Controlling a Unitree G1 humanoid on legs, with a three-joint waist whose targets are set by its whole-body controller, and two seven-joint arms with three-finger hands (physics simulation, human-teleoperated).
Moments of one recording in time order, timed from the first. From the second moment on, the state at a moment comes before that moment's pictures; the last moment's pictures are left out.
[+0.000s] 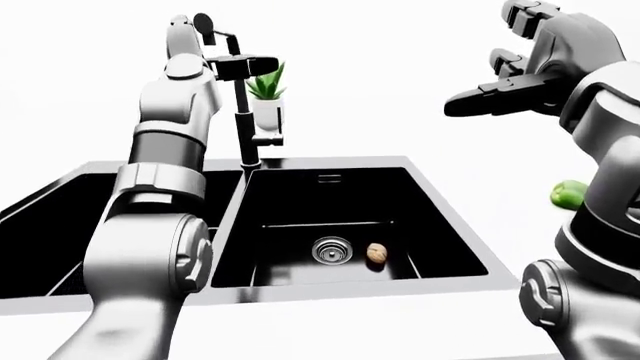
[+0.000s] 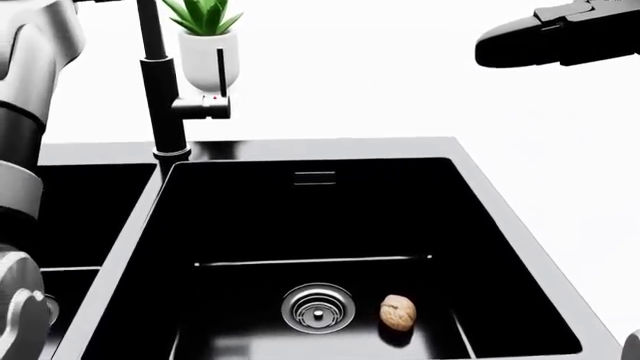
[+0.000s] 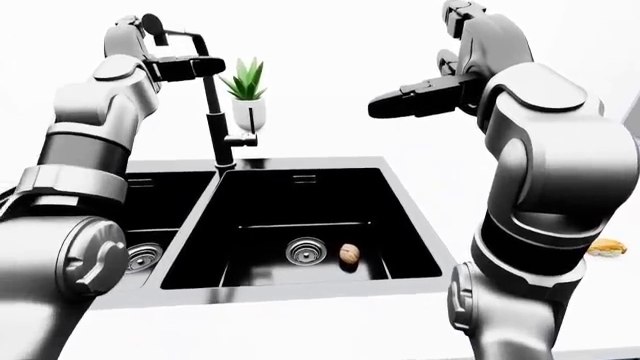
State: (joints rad) left arm -1.39 0.33 0.15 0.95 -0.13 0.48 0.29; right arm -1.01 -0.52 -0.21 -0.31 0.02 1.37 0.26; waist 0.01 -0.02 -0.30
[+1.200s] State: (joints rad) left arm -1.34 0.14 0.08 0.72 -0.10 0.62 0.35; right arm -1.00 -0.55 -0.24 -0.38 0.05 1.42 0.26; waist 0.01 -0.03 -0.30
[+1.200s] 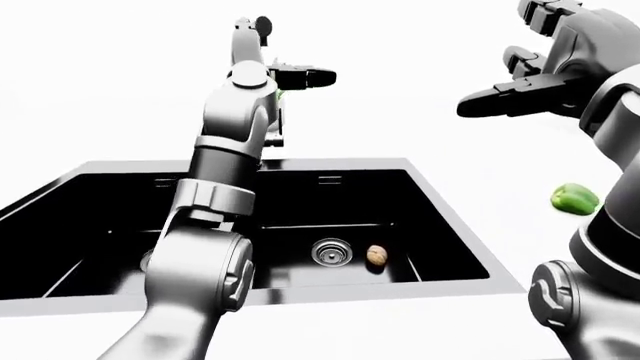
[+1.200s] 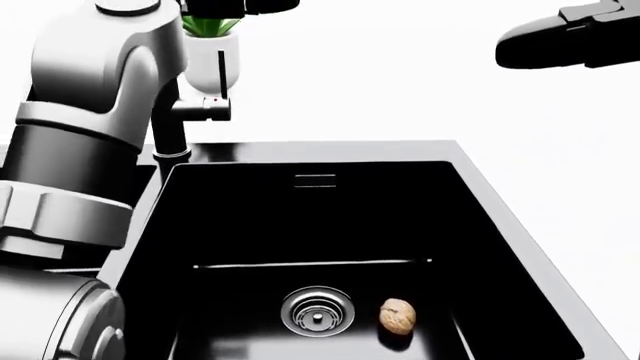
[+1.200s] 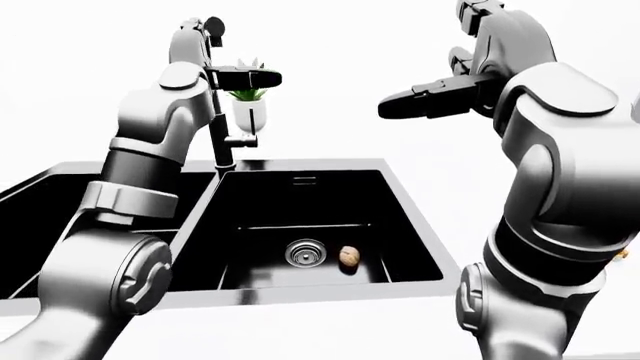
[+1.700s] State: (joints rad) left arm -1.35 0.08 0.06 0.71 -0.09 0.64 0.37; right arm -1.00 -0.57 -0.25 -0.40 0.05 1.44 0.26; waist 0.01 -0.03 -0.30
